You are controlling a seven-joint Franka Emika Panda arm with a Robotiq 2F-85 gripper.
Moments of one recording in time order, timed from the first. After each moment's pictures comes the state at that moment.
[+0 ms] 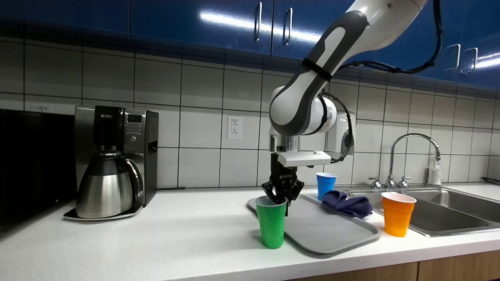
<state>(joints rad) 0.21 0.16 0.19 -2.37 -0.10 2.50 0.25</state>
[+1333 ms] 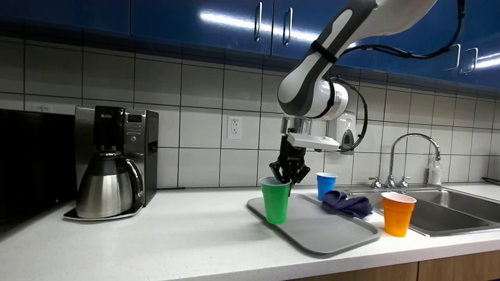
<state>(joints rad) 0.17 0.05 0.15 -2.38 0.08 2.50 0.12</state>
